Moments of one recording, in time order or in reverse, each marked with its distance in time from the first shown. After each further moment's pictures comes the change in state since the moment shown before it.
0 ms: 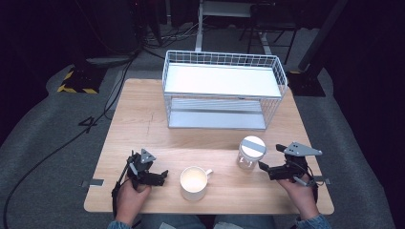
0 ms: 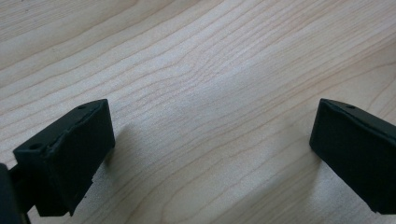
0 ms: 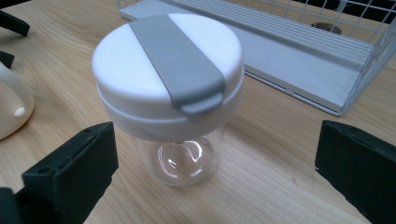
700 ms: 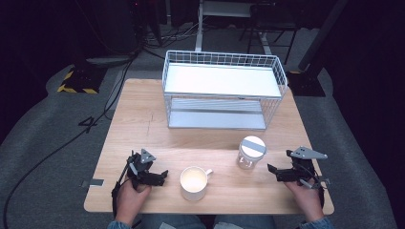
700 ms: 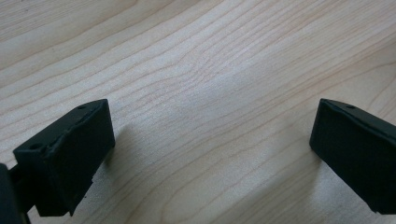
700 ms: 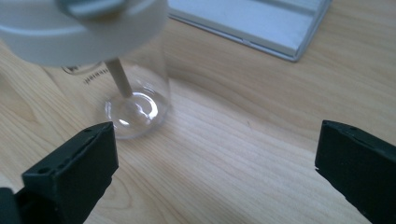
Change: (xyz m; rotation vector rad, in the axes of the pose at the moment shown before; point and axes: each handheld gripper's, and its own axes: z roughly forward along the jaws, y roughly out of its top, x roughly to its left) left arm 0.000 0.000 0.000 0.000 0.000 0.000; right arm -0.024 -0.032 -0.007 0.079 -0.106 0.061
